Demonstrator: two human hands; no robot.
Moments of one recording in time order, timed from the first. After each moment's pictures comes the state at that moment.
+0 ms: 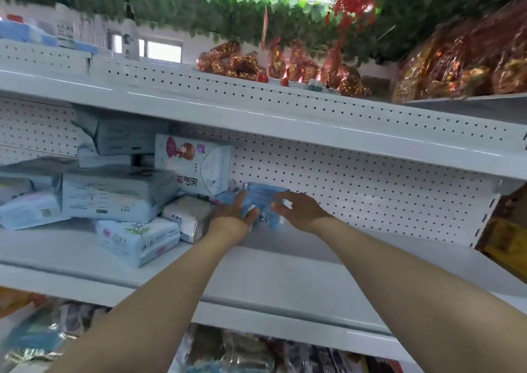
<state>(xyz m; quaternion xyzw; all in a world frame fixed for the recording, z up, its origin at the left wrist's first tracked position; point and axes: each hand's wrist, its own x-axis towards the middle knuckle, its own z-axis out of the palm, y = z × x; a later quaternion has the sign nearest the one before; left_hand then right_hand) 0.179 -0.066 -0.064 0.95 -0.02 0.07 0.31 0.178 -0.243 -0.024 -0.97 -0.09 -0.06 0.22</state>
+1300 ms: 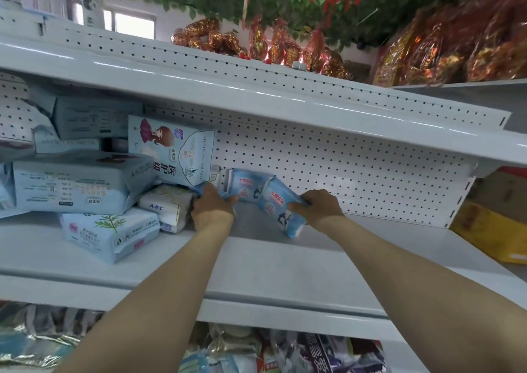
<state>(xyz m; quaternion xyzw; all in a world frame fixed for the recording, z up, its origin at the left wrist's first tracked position) 0.217 -0.075 -0.091 0.86 0.12 0.14 0.47 0.173 -0.289 -0.042 -0.96 0.06 -0.10 0.24</state>
